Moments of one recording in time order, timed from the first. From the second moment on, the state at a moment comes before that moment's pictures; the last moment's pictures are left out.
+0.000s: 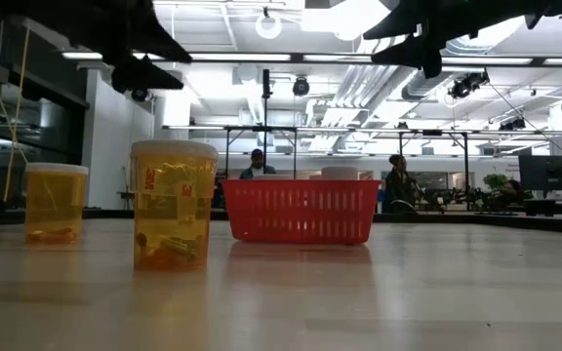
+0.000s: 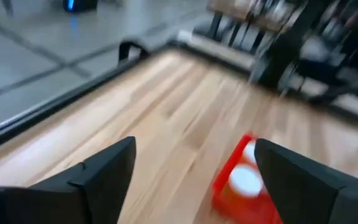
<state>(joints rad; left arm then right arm) 0.06 0.75 0.52 -0.09 -0.32 -0.32 -0.20 0.90 0.64 0.13 0.20 0.26</state>
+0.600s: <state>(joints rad) 0.44 1.21 0.90 -0.49 0.10 0.04 -0.20 0.90 0.64 0.07 0.24 0.26</state>
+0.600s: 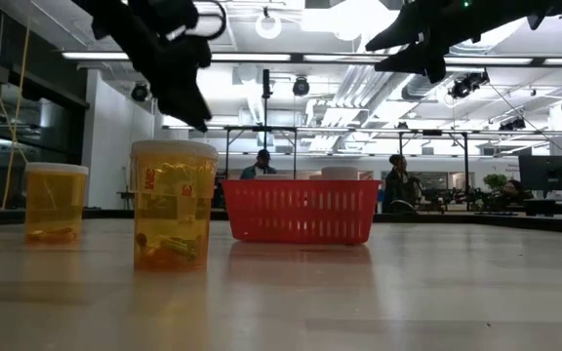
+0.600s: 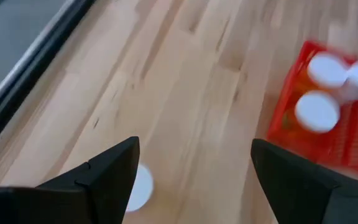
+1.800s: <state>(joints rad) 0.55 1.39 0.91 -0.55 0.03 0.42 -0.20 0.90 0.64 0.03 0.29 0.25</state>
